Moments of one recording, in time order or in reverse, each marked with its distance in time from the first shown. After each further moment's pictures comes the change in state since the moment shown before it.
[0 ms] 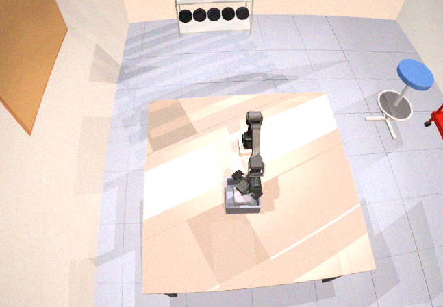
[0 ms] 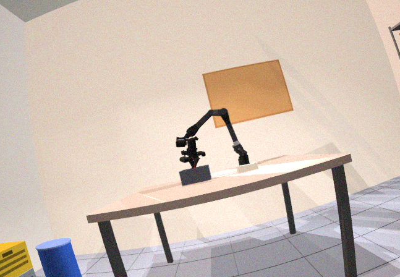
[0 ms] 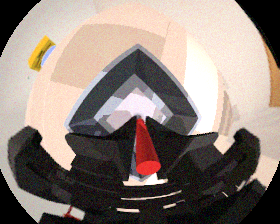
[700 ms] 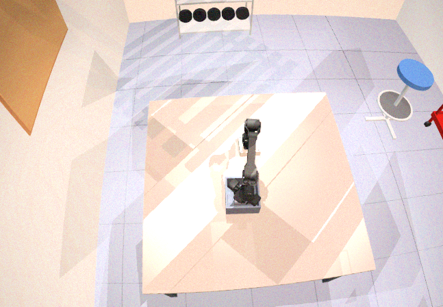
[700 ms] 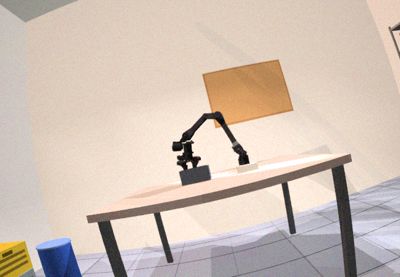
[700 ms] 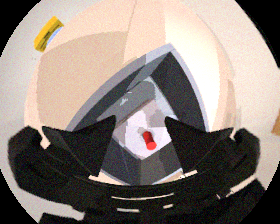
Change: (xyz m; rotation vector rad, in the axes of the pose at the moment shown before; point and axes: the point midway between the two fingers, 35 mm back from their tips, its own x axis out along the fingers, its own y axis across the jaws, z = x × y) arm 0.030 0.019 0.021 -0.140 0.110 0.086
